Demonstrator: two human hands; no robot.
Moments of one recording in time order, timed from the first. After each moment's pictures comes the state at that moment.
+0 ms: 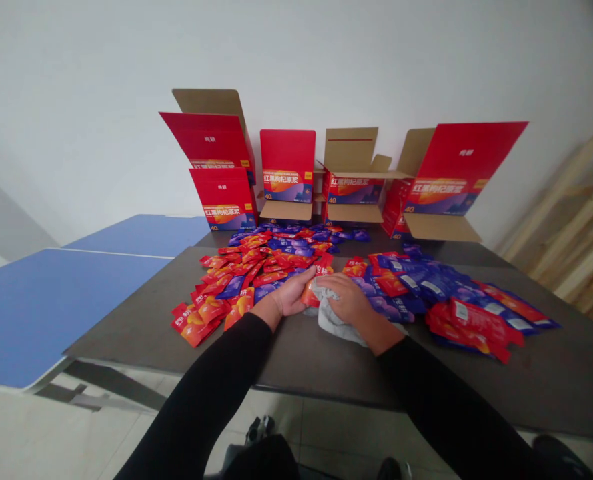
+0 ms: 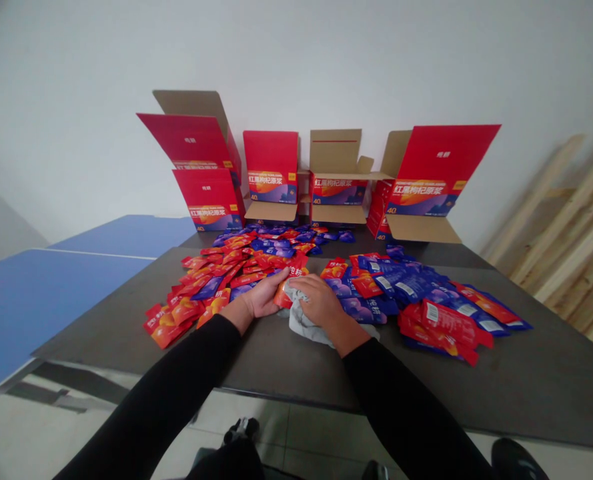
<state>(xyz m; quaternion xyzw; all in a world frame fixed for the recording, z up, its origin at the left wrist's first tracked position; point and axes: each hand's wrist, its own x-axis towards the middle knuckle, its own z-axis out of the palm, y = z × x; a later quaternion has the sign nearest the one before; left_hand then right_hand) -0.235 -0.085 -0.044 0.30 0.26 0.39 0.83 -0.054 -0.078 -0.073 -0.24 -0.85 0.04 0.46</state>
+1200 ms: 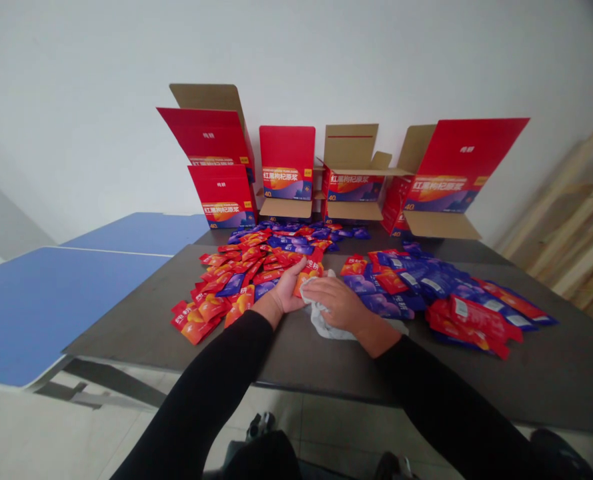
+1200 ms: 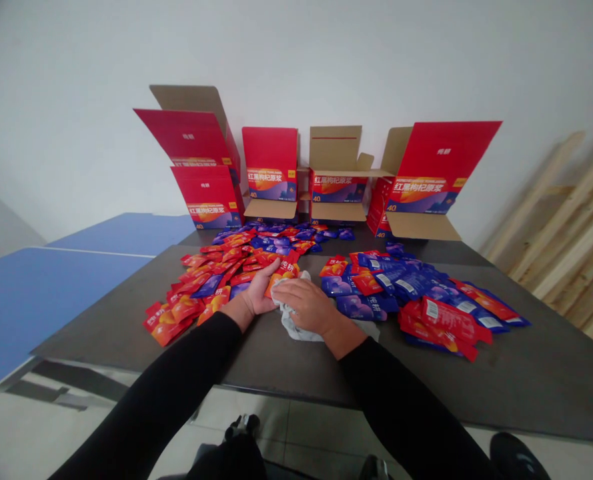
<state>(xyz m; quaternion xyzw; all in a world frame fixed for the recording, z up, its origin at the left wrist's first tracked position) -0.242 -0.085 -0.037 0.21 0.24 0.39 0.86 -0.066 -0.100 -0.056 -0.11 -0.90 -0.04 0.42</state>
